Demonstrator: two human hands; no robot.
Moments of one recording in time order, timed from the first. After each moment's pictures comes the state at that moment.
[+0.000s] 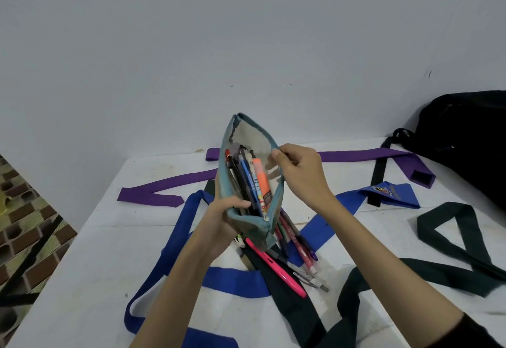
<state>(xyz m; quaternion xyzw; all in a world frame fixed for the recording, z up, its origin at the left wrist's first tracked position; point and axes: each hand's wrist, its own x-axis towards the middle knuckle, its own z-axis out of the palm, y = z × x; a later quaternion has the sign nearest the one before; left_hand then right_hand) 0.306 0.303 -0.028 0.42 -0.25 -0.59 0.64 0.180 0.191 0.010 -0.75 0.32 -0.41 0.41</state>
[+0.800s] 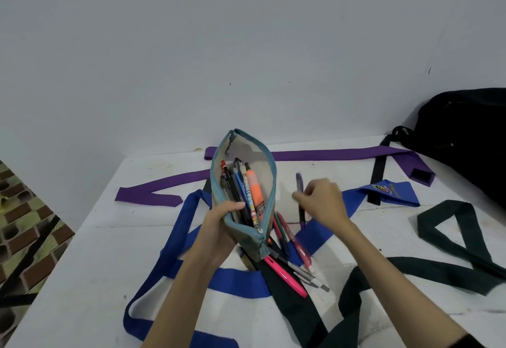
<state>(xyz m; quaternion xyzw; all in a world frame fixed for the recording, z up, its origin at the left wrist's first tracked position) 0.304 0.307 -0.044 0.38 -0.27 -0.58 0.67 0.150 0.173 -0.044 -0.76 0.55 -0.21 0.28</state>
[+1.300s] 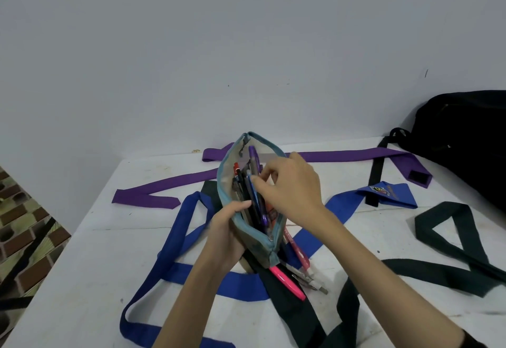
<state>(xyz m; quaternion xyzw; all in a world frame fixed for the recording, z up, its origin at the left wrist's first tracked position) 0.284 0.301 -0.044 0.37 -0.25 -0.57 0.69 0.184 0.222 0.018 -0.85 0.39 -0.30 0.17</state>
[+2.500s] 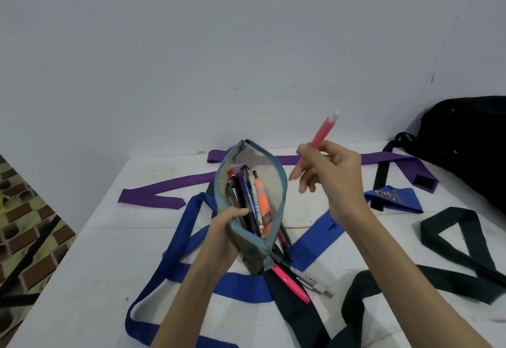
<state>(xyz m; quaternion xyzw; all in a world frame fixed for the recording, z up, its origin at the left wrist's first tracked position) 0.299 0.309 -0.050 0.42 -0.25 -0.55 0.68 0.149 0.214 0.040 -0.59 0.29 -0.49 0.57</state>
